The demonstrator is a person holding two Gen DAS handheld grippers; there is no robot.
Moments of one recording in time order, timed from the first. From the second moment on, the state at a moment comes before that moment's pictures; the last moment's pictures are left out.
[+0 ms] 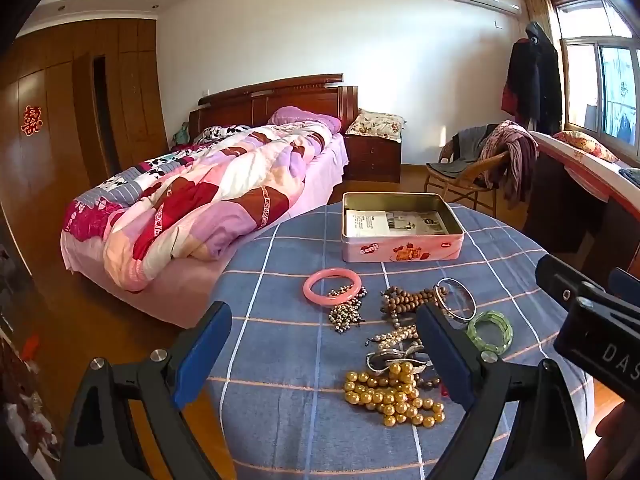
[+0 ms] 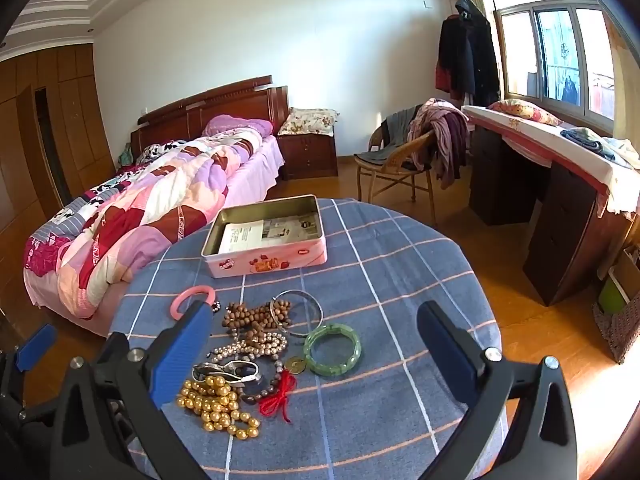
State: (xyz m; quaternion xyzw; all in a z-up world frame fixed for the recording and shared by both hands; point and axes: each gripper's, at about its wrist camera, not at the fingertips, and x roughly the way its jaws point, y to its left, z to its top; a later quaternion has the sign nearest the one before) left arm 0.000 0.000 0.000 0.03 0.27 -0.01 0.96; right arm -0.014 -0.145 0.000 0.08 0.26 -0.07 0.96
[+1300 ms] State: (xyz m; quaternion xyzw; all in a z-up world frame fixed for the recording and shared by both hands) left arm -0.003 -0.002 0.007 0.03 0.27 -0.01 0.96; right arm -0.015 -0.145 -0.003 0.07 0.27 -0.08 0.96
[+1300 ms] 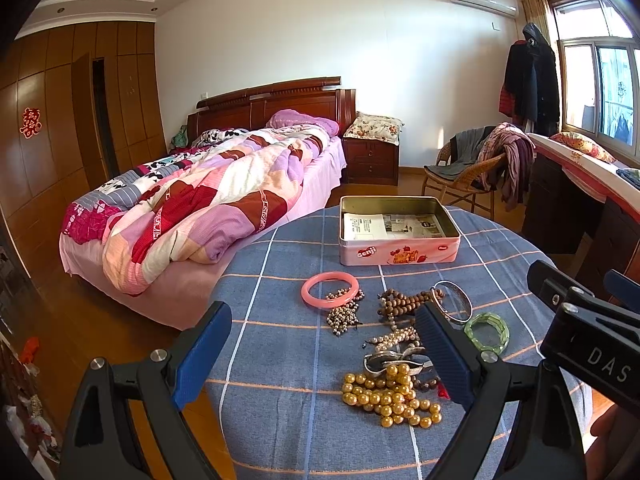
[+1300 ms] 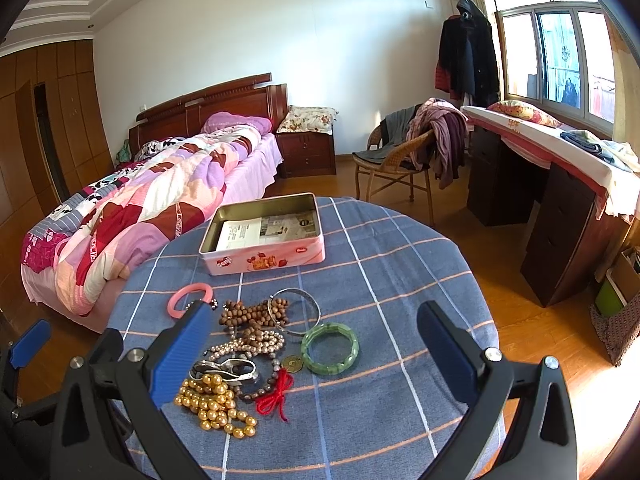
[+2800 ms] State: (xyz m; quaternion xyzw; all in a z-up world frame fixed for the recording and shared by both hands) left arm 0.033 -0.005 -0.030 0.04 0.31 -0.02 0.95; right arm 0.011 -0.157 -0.032 0.07 0.31 -0.09 0.94
